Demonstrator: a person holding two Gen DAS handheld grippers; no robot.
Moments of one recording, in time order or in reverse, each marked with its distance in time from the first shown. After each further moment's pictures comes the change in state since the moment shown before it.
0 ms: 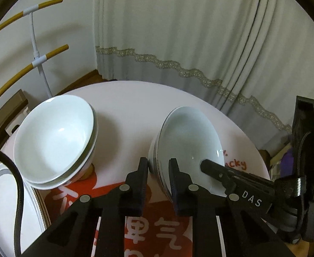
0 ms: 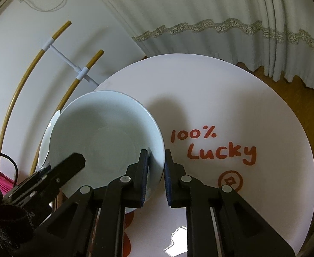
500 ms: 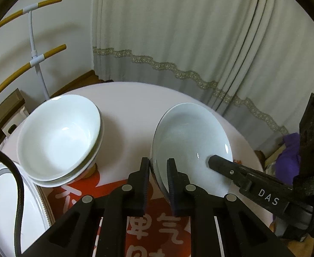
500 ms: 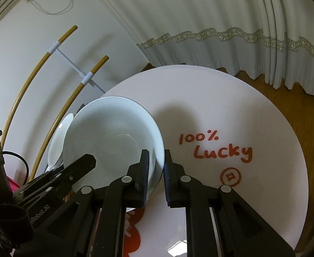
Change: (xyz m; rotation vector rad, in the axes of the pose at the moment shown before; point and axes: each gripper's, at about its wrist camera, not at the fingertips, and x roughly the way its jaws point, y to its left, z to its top) left arm -0.011 0.024 0.001 -0.014 -0.012 -0.045; right arm -0.026 0.018 -0.005 -0.023 -0.055 0.012
